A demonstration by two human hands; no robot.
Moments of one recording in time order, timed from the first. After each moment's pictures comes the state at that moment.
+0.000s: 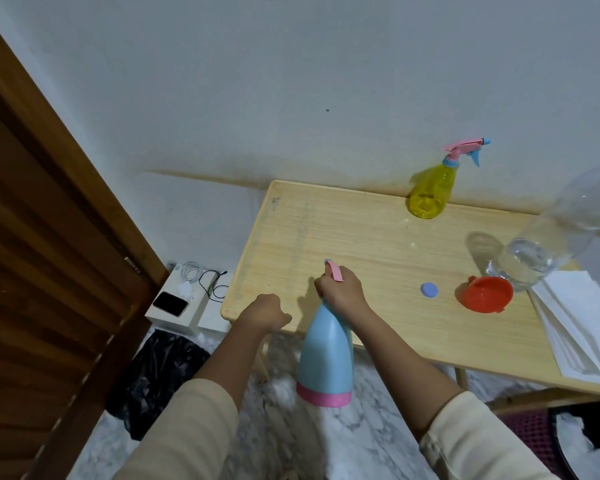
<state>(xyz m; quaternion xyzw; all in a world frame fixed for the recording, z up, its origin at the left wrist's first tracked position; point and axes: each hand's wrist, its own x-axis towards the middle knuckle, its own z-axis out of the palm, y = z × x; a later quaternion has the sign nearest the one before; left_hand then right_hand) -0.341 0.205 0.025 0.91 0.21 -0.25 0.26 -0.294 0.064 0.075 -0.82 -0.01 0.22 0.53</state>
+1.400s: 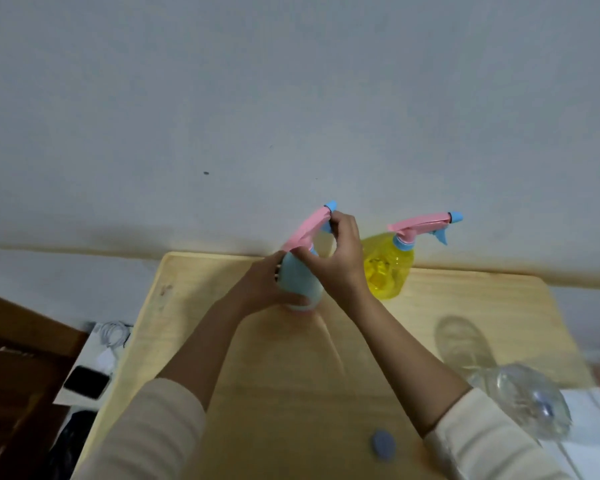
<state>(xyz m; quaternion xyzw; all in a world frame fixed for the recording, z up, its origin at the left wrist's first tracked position) 0.003 0.159 0.035 0.84 0.05 -0.09 0.53 0.045 0.015 0.067 -0.81 -0.15 -0.11 0.56</state>
